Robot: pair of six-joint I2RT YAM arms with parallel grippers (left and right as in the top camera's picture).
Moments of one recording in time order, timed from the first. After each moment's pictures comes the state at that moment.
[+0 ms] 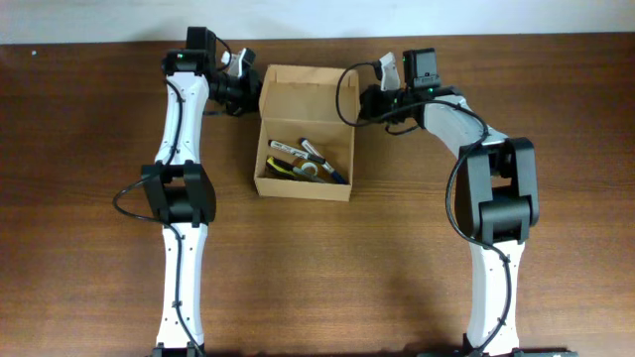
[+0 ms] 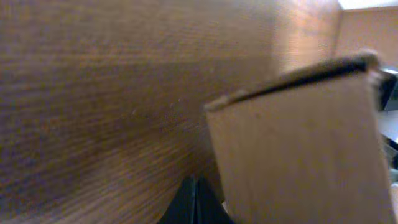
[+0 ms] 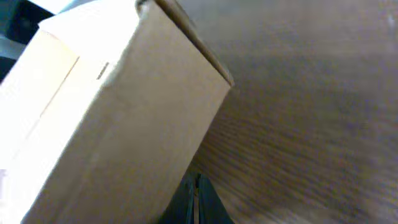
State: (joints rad) left arm -0.02 2.97 2.94 -1.28 0.89 -0.21; right arm 0.13 2.39 1.78 -0.30 -0.73 0.34
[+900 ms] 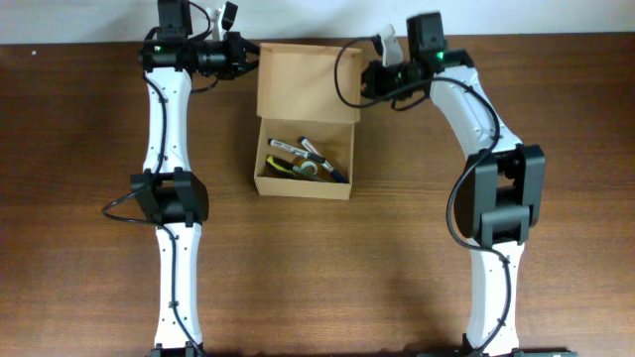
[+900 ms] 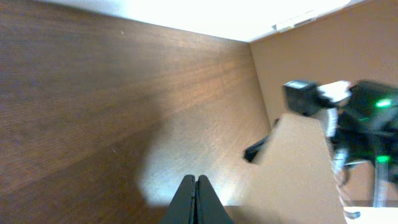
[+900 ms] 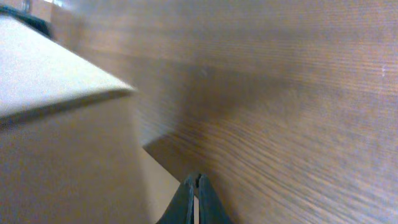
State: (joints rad) left arm 0.02 2.97 3.12 -1.07 1.12 -0.27; right arm 0.15 2.38 2.12 -0.75 -0.69 0.18
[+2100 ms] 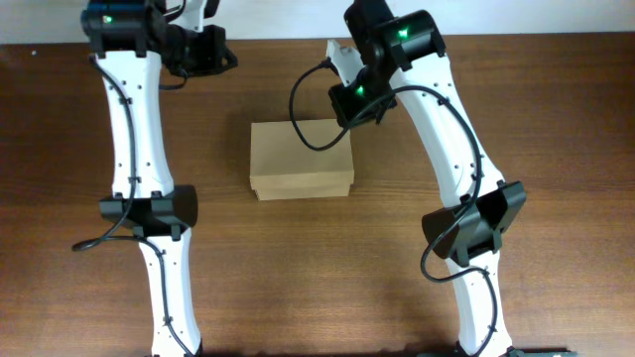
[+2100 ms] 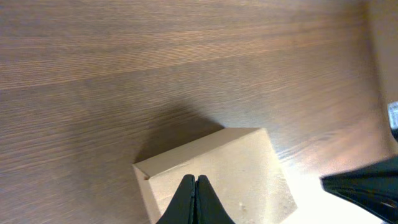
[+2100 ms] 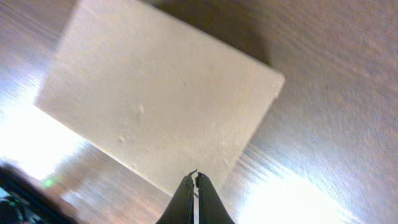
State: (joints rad) left arm -0.02 2.54 3.13 -1.68 0.55 0.01; right arm 0.39 2.34 2.61 -1.64 -0.27 -0.06
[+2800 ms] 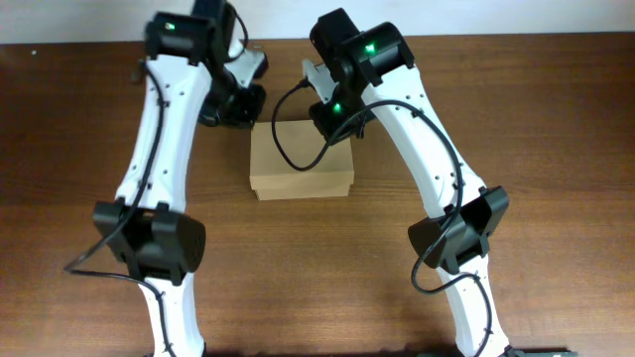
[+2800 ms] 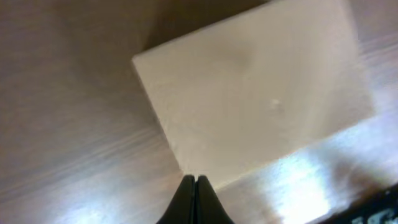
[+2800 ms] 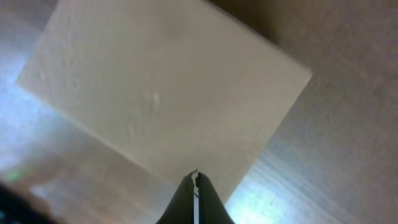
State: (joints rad) left arm -0.19 2.17 2.29 -1.59 0.23 0.12; right arm 0.50 2.34 2.61 -1.64 -0.15 -0.07
